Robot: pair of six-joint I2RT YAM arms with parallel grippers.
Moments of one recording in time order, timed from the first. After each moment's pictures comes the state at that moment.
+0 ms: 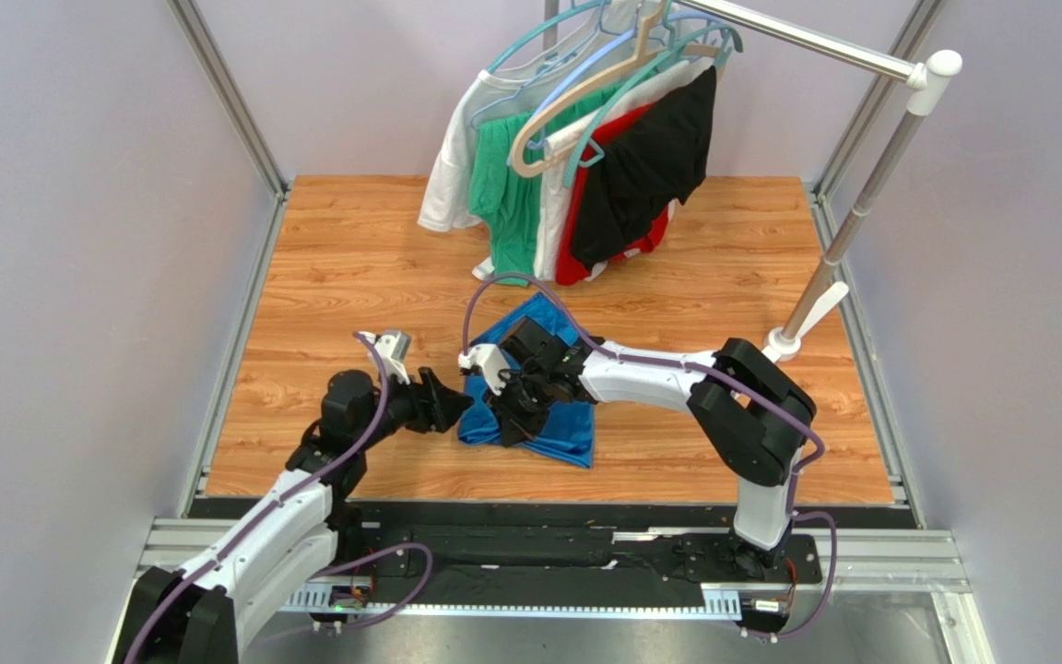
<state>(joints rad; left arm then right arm) -0.33 0.74 0.17 0.20 0.37 -0.48 0.94 1.86 1.17 -0.34 -0.46 -0.05</state>
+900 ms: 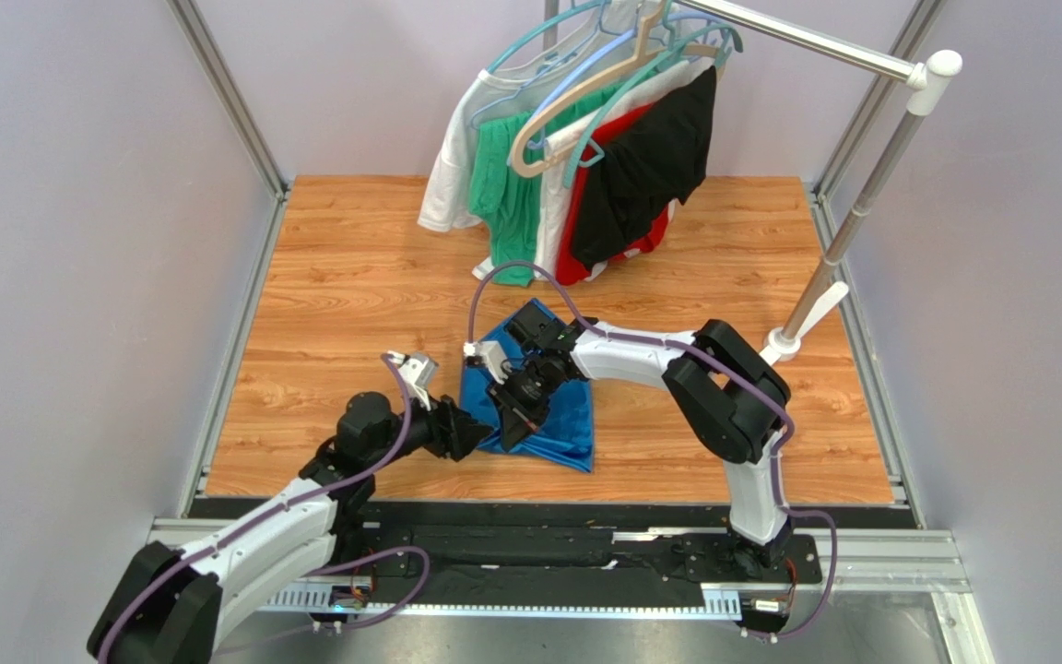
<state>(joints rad) -0.52 0.74 0.05 0.39 0.36 -0.46 0.86 1.99 1.28 -0.47 -0.74 -0.08</state>
